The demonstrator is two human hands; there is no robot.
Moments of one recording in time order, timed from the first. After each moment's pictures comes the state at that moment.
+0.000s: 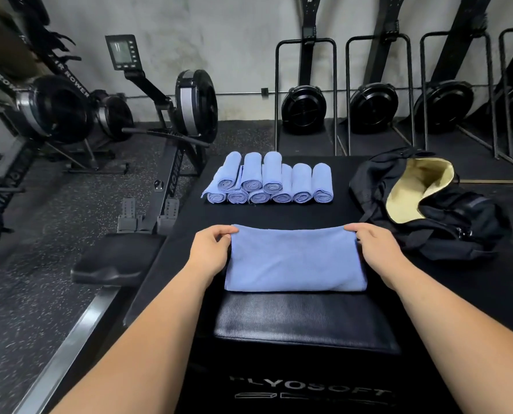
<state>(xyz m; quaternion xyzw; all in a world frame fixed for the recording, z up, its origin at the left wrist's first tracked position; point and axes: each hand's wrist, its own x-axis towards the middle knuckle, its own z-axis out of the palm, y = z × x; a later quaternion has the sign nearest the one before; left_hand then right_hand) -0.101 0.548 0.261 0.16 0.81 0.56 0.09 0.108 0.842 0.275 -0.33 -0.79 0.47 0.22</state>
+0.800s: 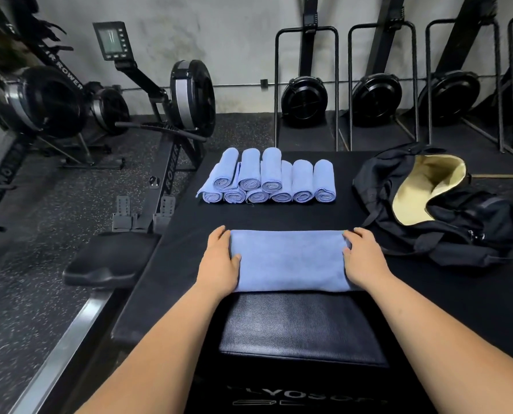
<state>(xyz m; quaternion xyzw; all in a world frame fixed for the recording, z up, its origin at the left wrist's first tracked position) -0.093 0.564 0.229 0.26 0.91 0.33 0.05 0.073 0.849 0.222 -0.37 -0.89 0.25 0.10</state>
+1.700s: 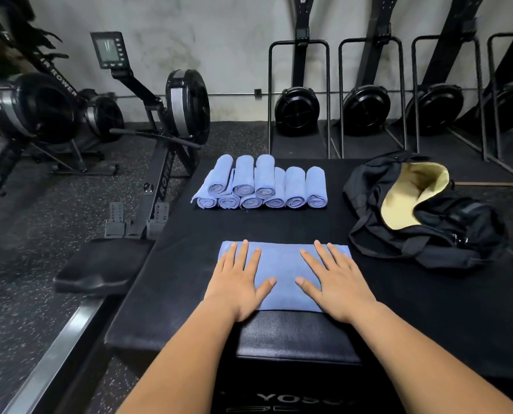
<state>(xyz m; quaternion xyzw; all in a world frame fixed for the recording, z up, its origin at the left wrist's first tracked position) -0.054 0.584 0.215 0.40 0.91 0.00 0.04 0.099 0.795 0.220 -0.20 -0.98 0.06 -0.03</state>
